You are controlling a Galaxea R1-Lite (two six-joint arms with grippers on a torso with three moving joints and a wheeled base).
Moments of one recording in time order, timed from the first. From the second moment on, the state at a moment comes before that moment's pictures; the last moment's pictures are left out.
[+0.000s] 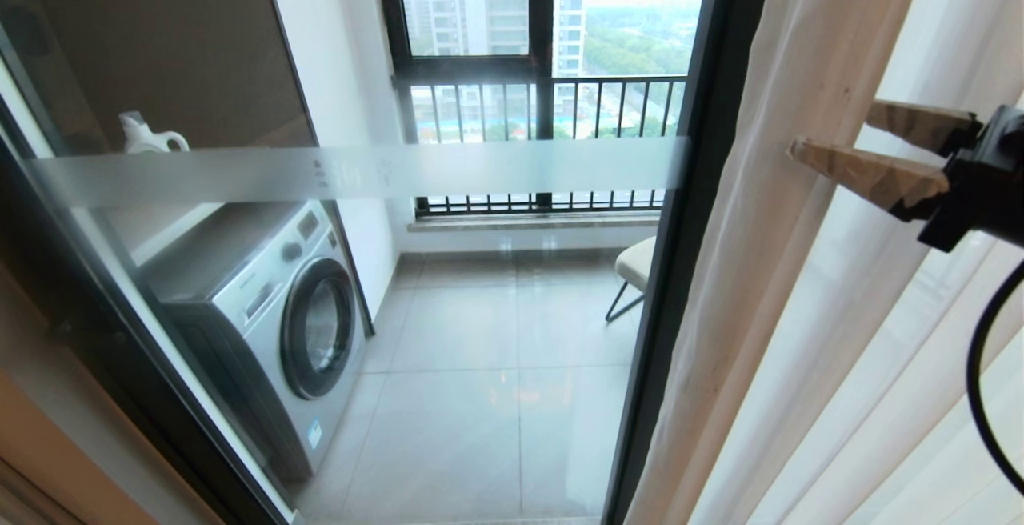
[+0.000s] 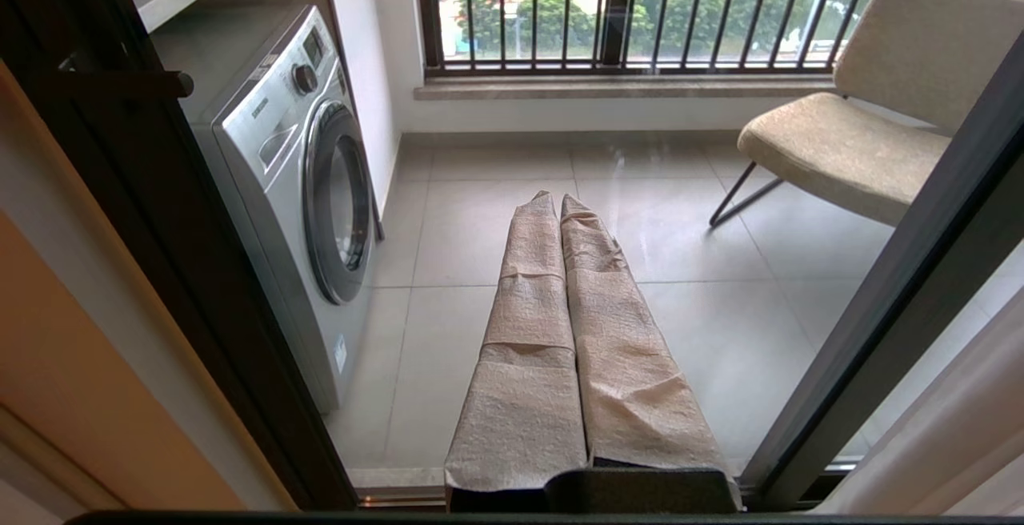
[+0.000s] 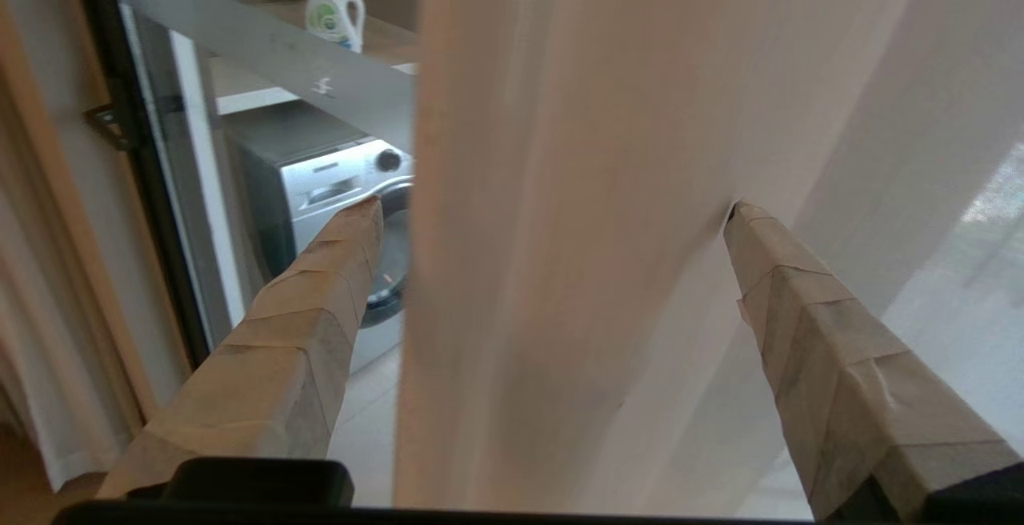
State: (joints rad) left arm 0.00 0.00 0.00 0.01 -0.01 -0.02; right arm 0.23 1.29 -0.79 -0.68 0.45 -0.09
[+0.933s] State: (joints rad) left arm 0.00 0.00 0.00 0.01 -0.01 -0.02; right arm 0.34 1.56 -0.99 -0.81 0.09 -0.02
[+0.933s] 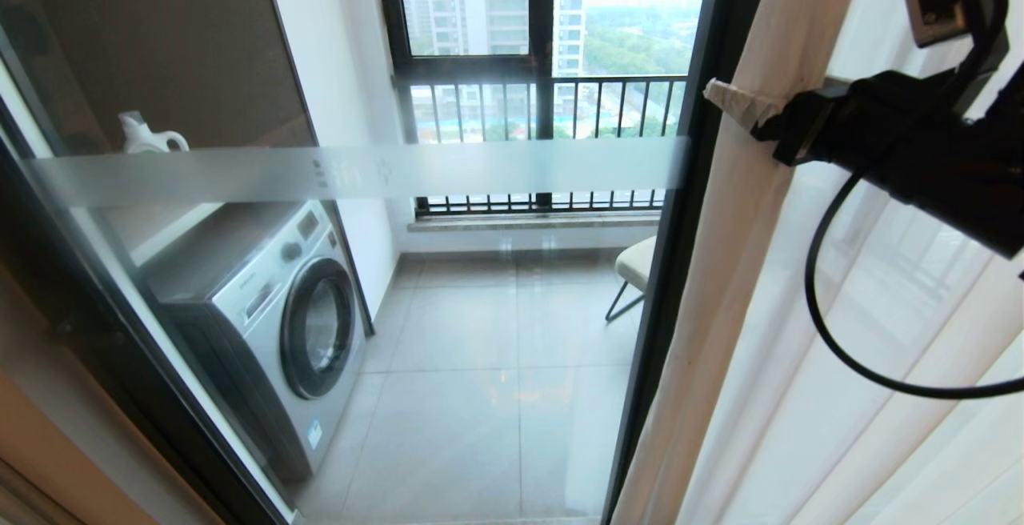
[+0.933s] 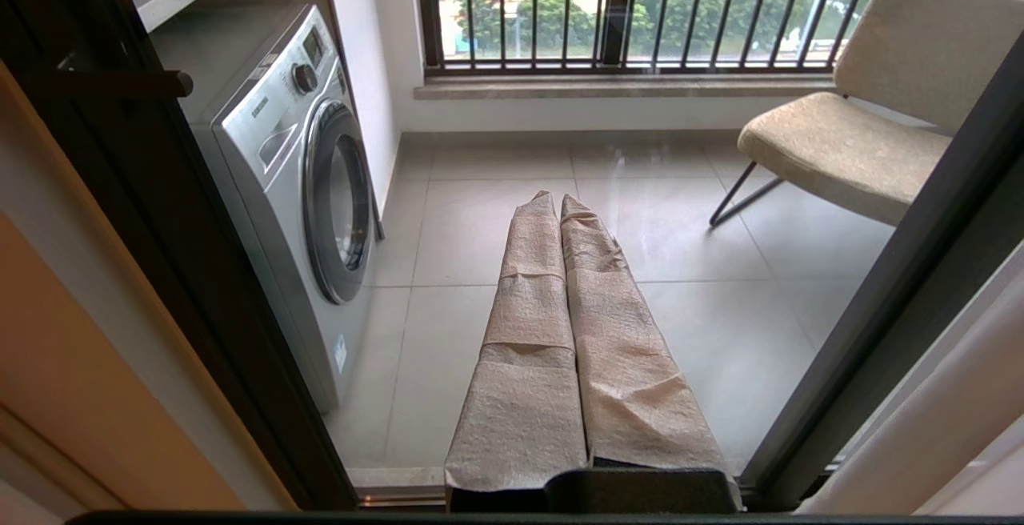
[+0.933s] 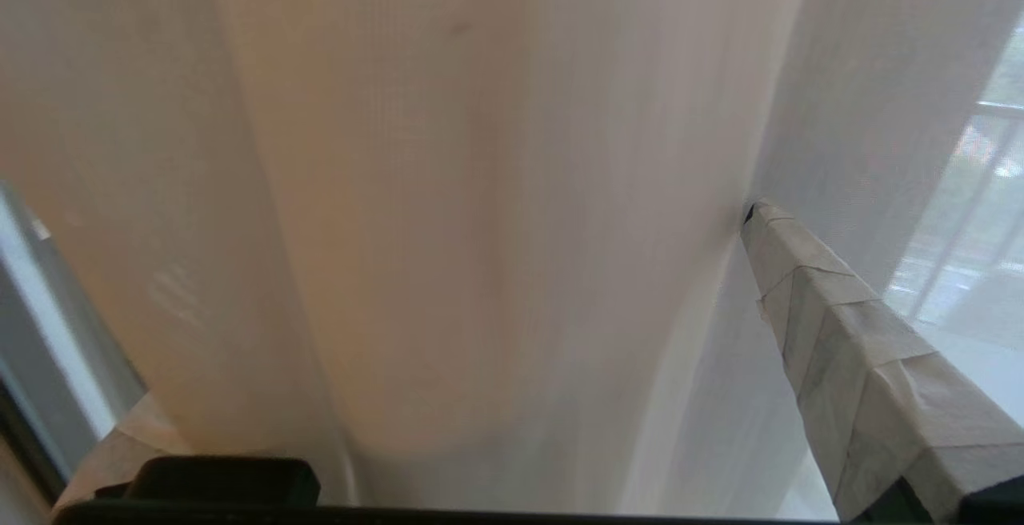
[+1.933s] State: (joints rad) left arm 0.00 0.00 0.00 0.01 -0.01 -0.02; right arm 0.35 1.58 -1.03 -0.83 -0.20 -0.04
